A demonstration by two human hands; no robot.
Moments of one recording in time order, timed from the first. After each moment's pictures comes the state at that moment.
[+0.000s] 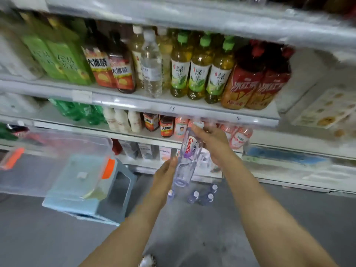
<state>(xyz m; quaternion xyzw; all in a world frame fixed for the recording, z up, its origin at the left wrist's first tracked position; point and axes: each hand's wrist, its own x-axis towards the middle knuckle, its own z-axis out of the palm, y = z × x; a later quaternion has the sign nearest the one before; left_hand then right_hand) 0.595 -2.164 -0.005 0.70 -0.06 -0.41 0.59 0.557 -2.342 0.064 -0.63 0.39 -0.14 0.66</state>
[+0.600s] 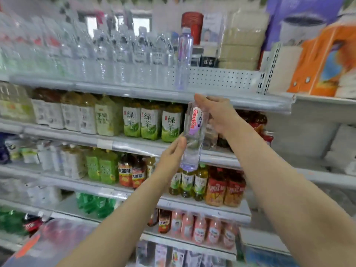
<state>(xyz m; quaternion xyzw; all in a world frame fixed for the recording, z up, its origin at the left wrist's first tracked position) 0.603 -2.191 0.370 0.60 -0.33 -0.21 0.69 0.550 -2.334 0.504 -0.70 0.16 -0.35 0.60</state>
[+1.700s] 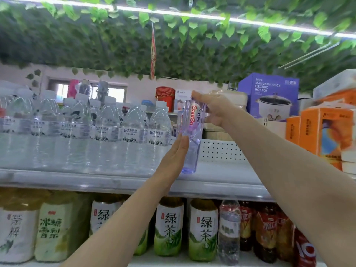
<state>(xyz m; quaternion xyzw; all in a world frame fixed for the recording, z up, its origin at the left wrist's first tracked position) 0.811 -2.299 0.563 0.53 -0.53 -0.12 0.65 0.737 -2.428 0.723 -0.72 0.11 -0.44 0.53</state>
